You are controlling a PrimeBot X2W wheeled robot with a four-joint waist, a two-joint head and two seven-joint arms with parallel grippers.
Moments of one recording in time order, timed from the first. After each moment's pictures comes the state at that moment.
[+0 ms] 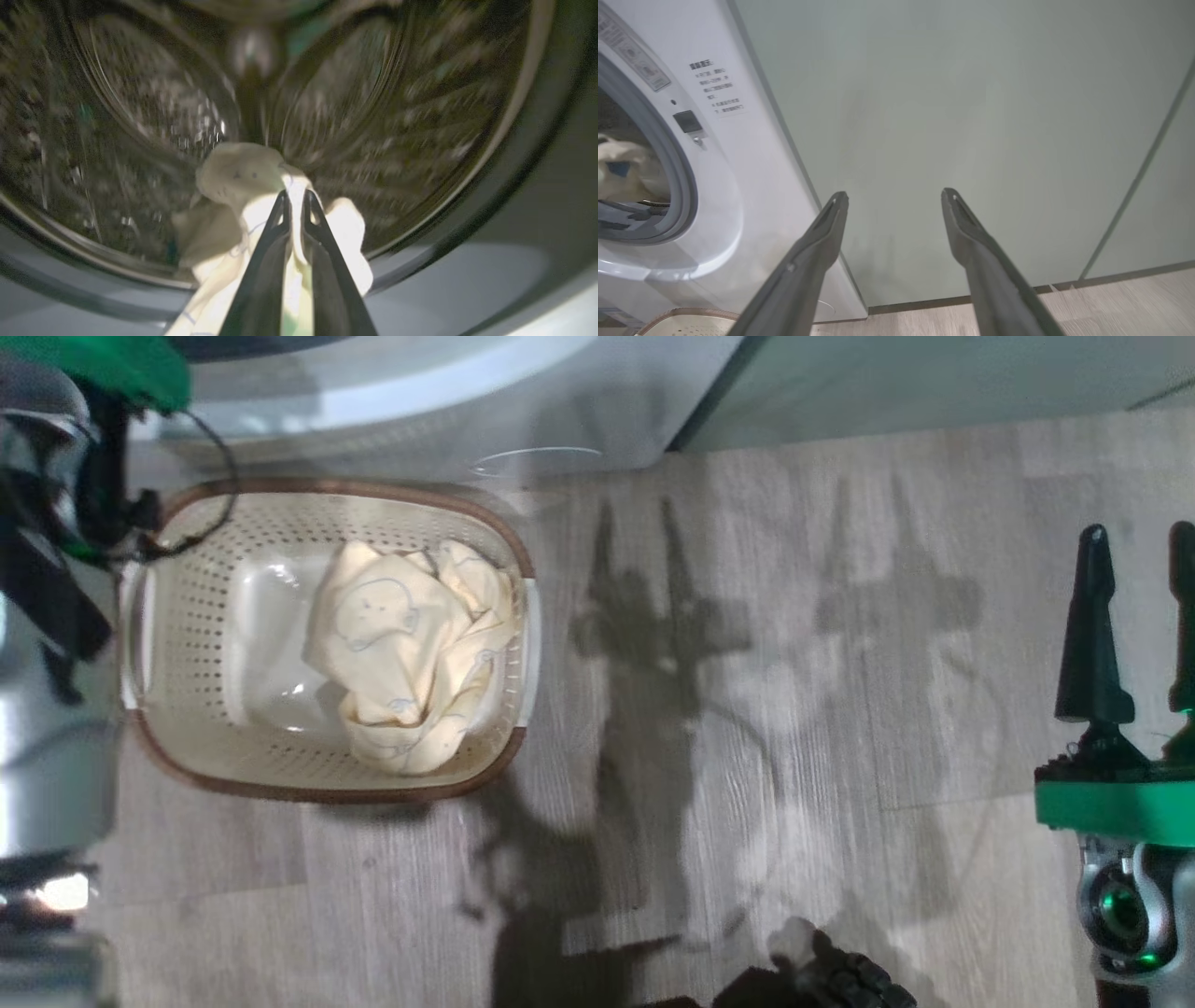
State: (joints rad) left arm -0.92 0.33 0.05 0.31 -0.23 0.05 -0.01; right arm -0.21 -0.04 0.03 -0.13 0.32 0.13 -0.26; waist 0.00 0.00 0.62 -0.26
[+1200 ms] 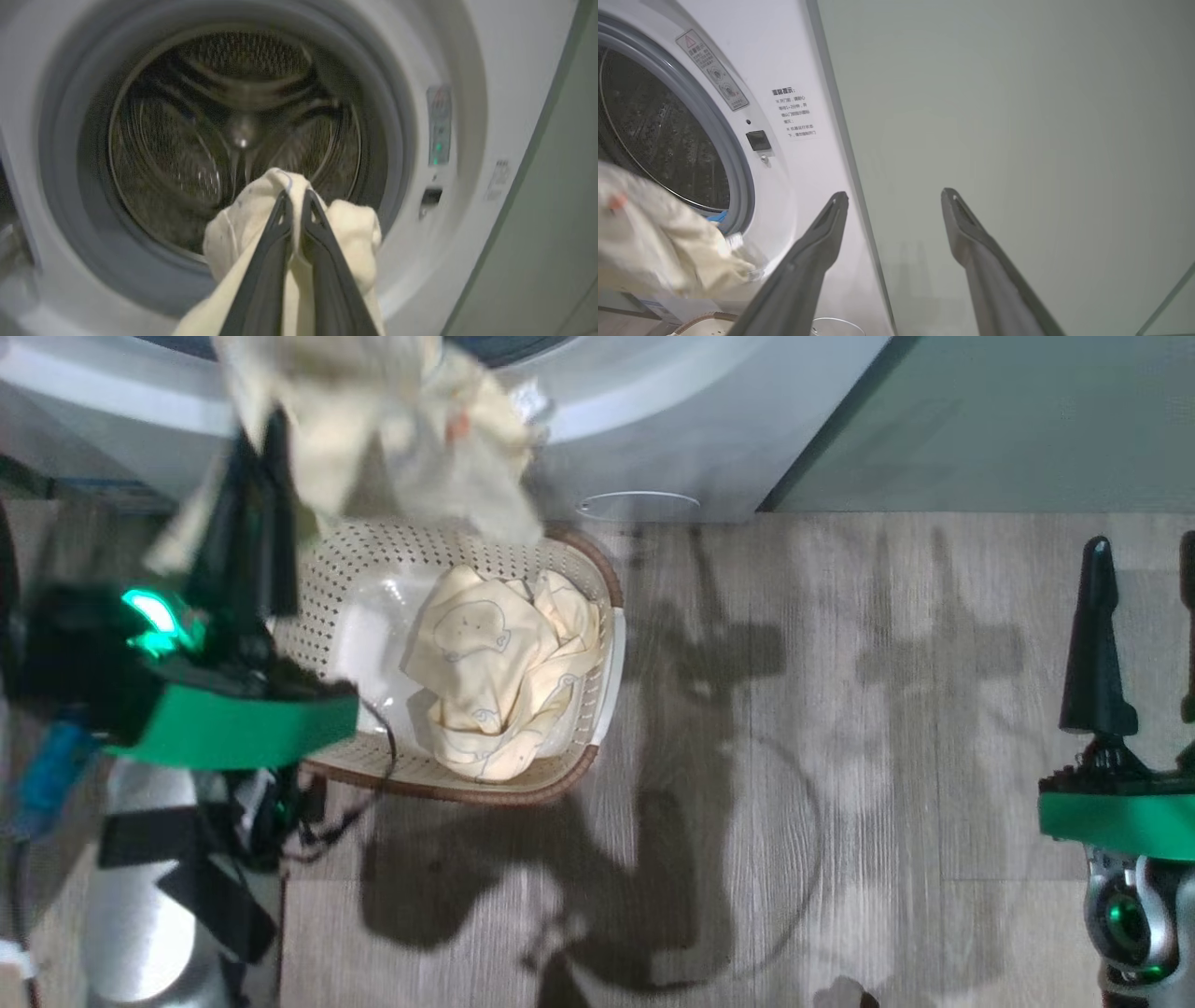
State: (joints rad) left arm -0.34 0.06 0.15 -0.20 -0.14 -0.08 -0.26; right arm -0.19 -0.04 0.01 -0.16 0.23 0.13 -0.26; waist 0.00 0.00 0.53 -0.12
